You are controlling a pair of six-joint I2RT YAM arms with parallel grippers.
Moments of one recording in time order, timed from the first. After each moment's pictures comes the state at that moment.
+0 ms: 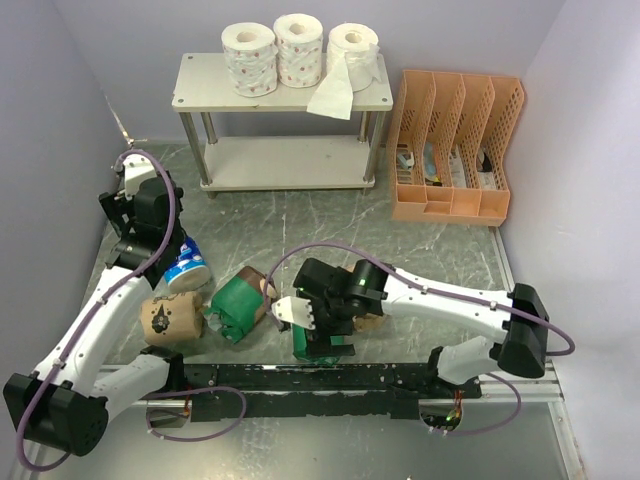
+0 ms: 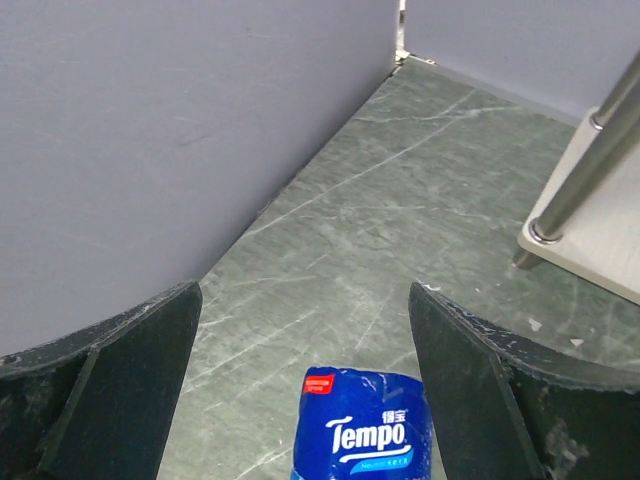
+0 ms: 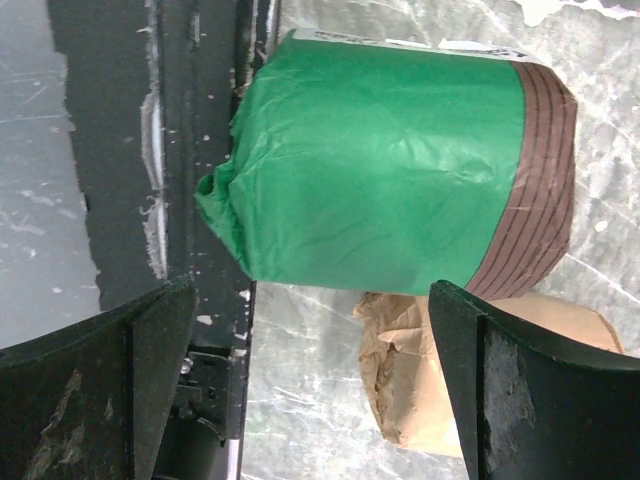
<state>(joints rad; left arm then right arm) -0.28 1.01 0.93 -0.24 -0.94 -0.17 1.19 1.38 1.14 -1.00 -0.23 -0.52</state>
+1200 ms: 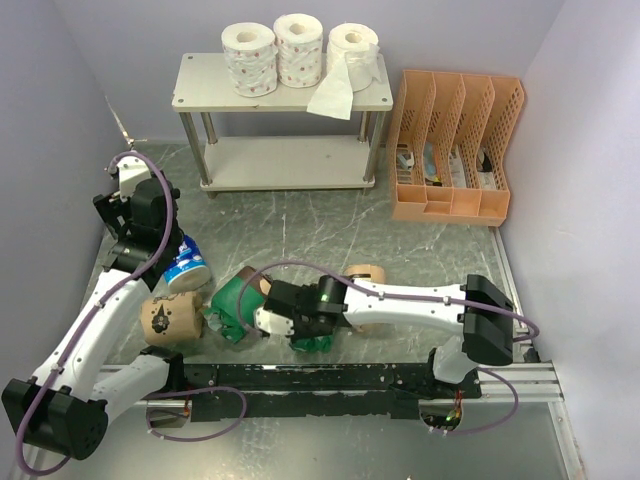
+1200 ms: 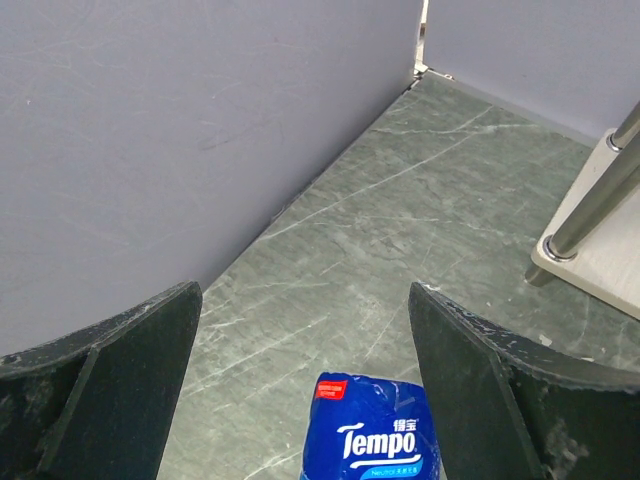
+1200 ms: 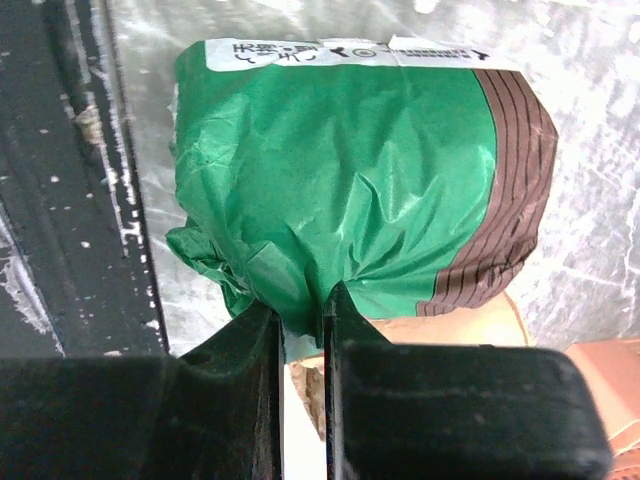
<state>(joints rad) -0.27 0.99 0.93 -0.24 -0.99 -0.17 1.32 1.59 1.20 -0.93 0.15 -0.47</state>
